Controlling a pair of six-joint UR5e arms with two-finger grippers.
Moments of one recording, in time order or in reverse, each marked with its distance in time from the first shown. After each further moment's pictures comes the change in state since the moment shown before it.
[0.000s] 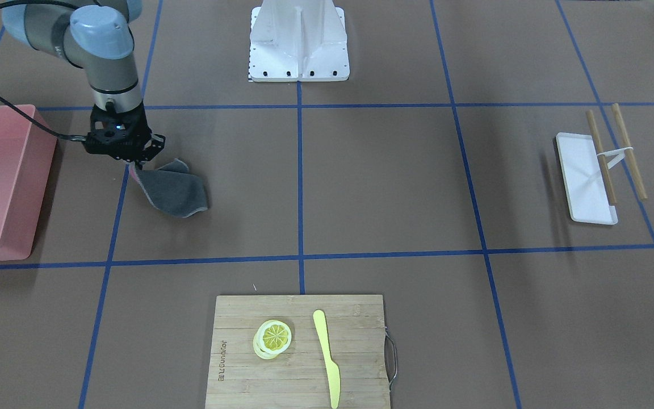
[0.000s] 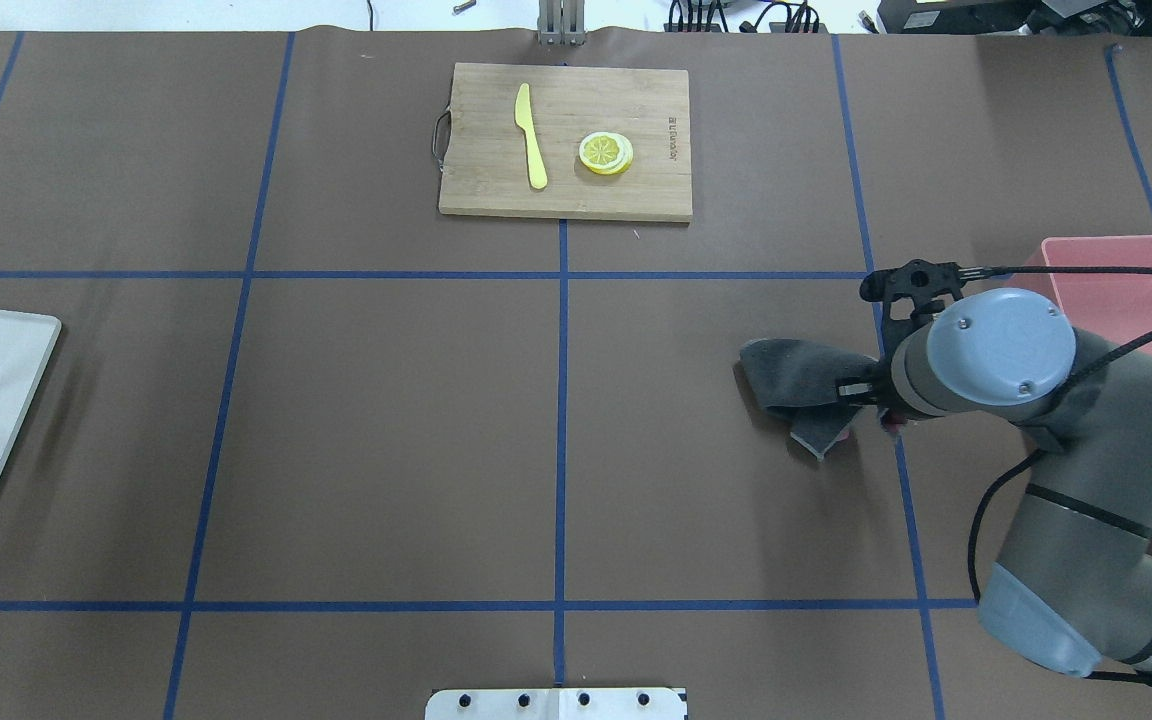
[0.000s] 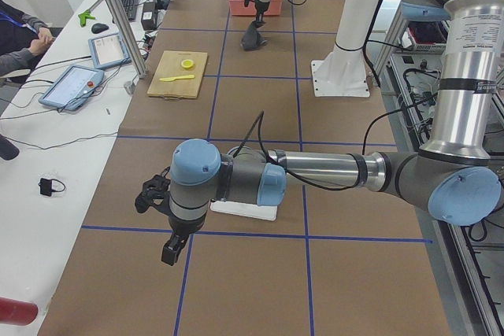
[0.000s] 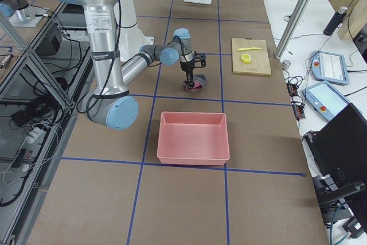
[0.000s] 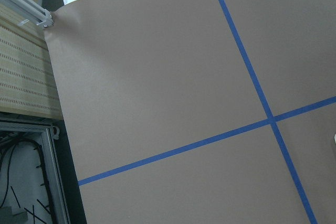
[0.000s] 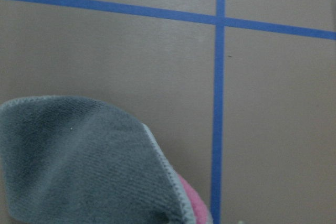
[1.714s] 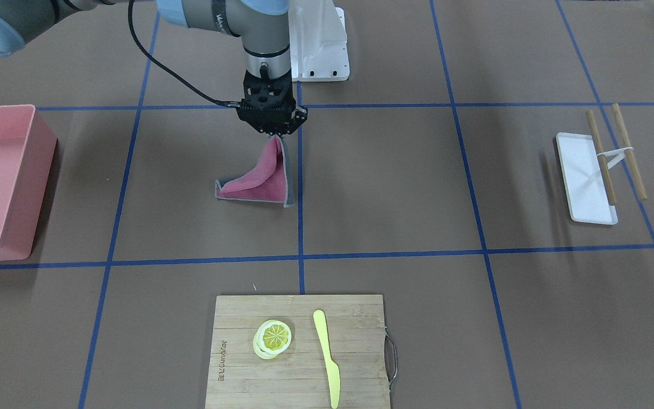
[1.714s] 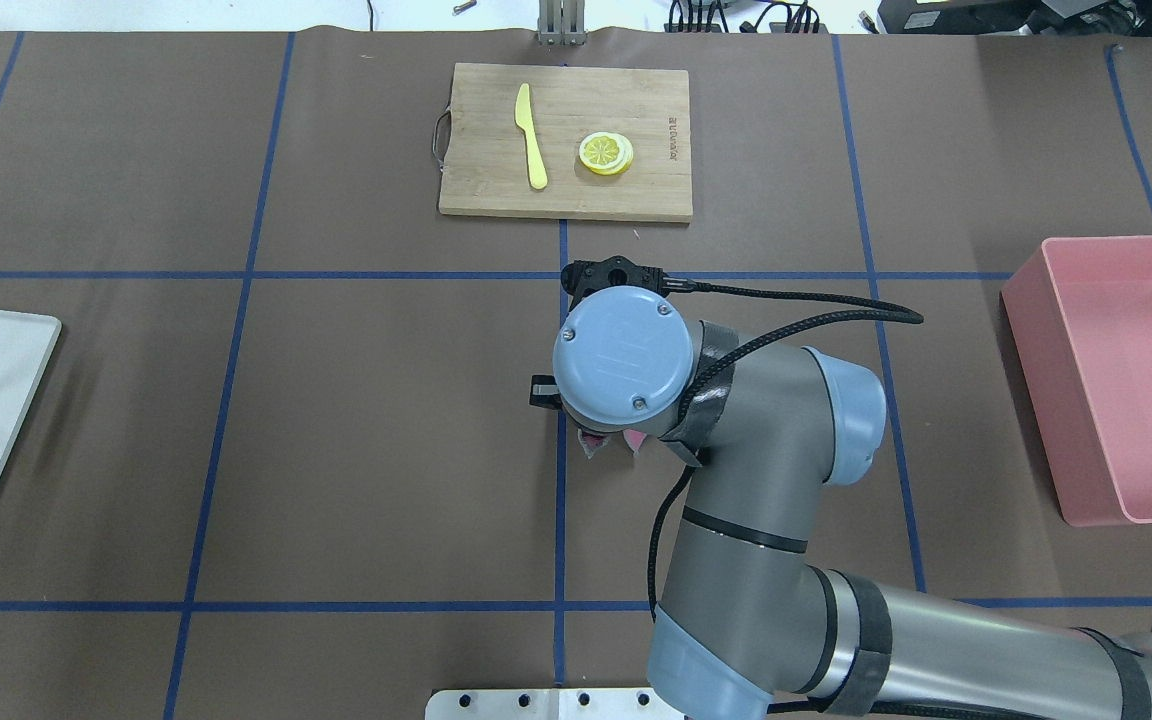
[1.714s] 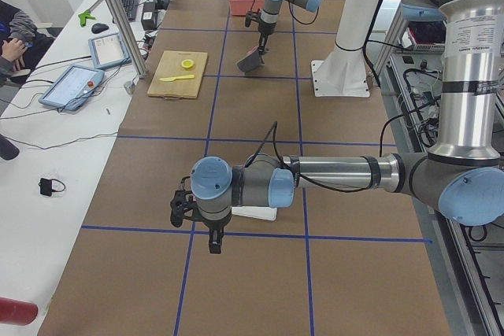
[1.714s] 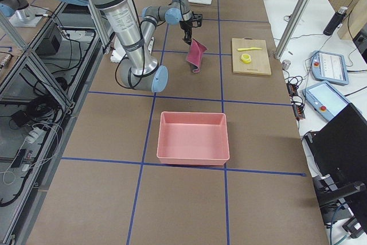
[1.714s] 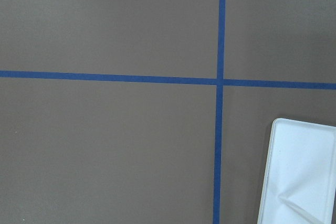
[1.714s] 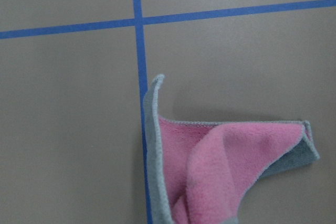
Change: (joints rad) left arm 0.133 0.113 -0.050 0.077 -0.151 -0.349; right arm -0.197 0.616 -0.200 -0.201 -0.059 0.365
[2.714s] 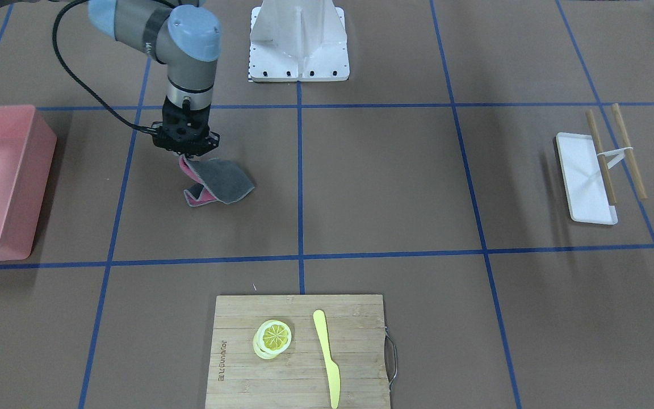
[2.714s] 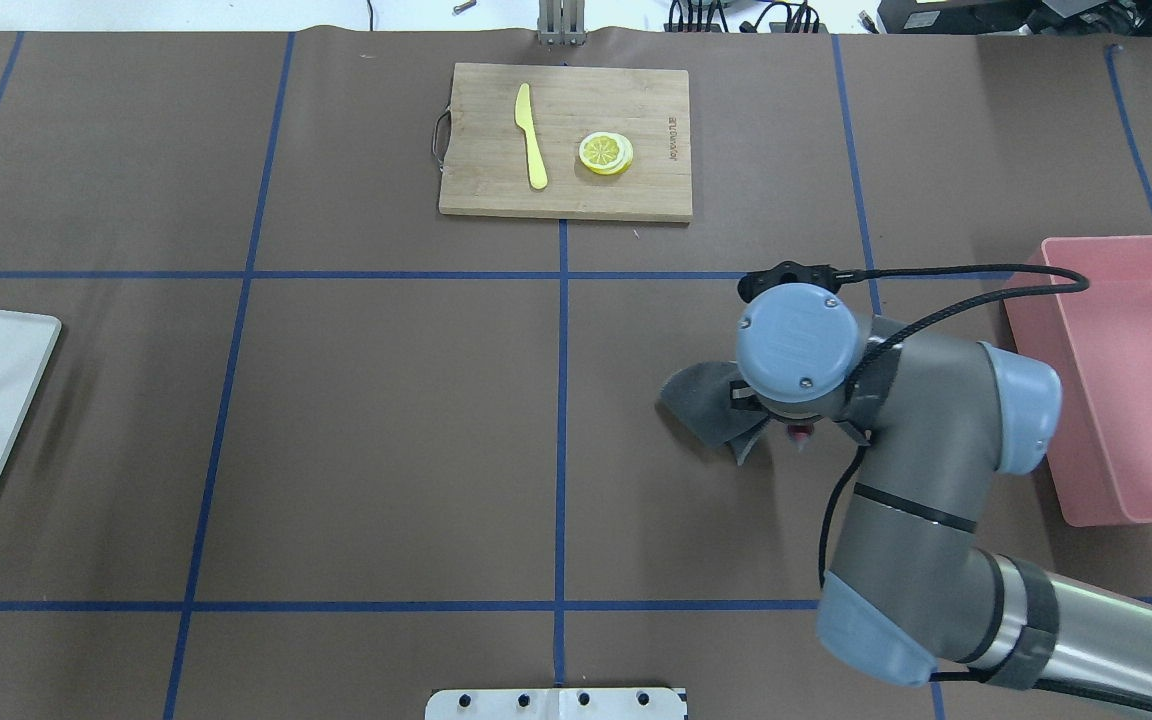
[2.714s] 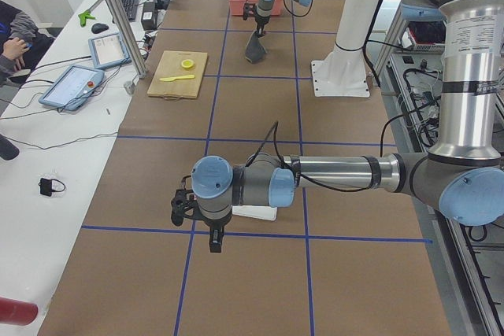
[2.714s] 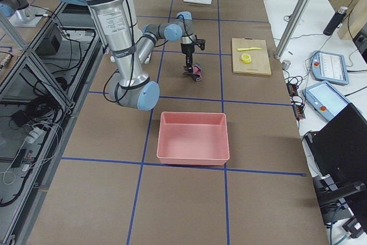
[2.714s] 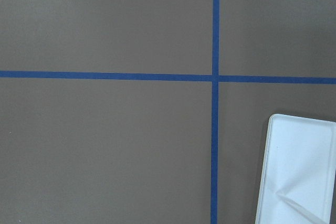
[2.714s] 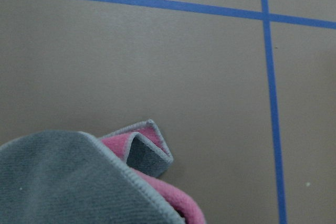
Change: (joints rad) left arm 0.002 0.002 -0.003 -0.002 0.000 0.000; right arm 0.105 -0.316 0.146 -0.172 -0.005 -0.245
